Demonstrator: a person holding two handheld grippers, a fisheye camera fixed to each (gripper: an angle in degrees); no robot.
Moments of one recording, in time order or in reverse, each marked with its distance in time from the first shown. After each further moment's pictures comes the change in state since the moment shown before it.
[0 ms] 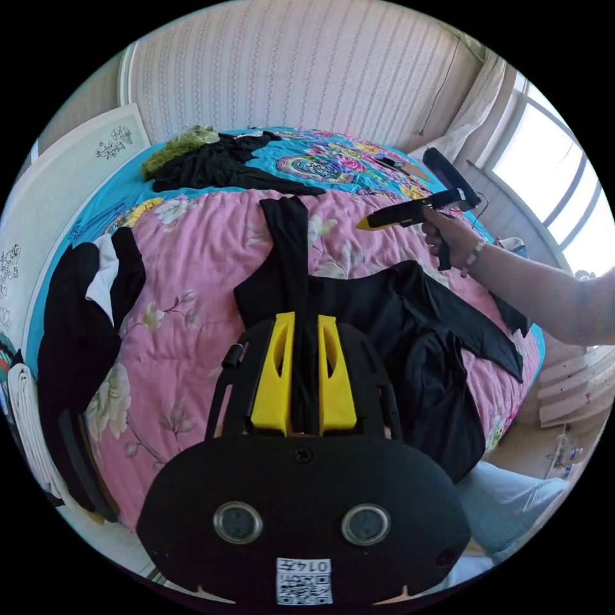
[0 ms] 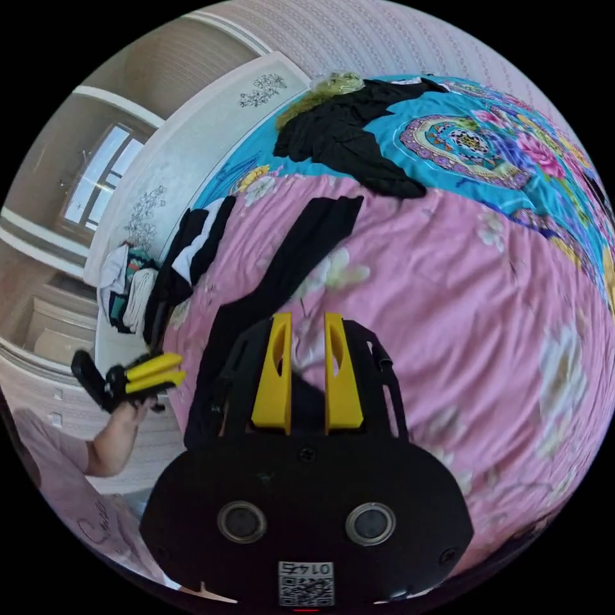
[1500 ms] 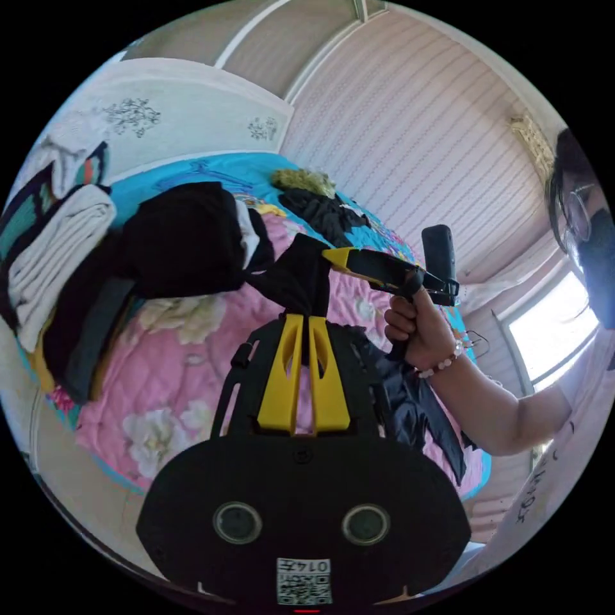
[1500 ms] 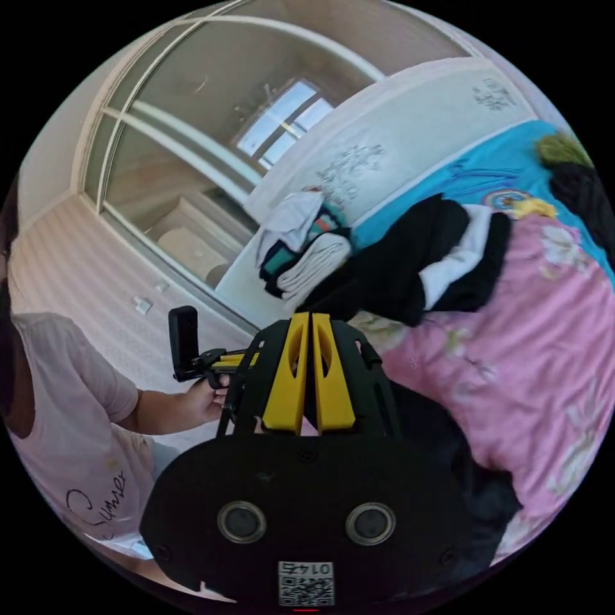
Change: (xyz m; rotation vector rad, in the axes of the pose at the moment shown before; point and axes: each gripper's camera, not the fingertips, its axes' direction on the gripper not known) left arm -0.140 -0.173 -0.545 0.307 0.047 -0.566; right arm 0.028 0.234 0.423 -0.058 -0.608 -0.575
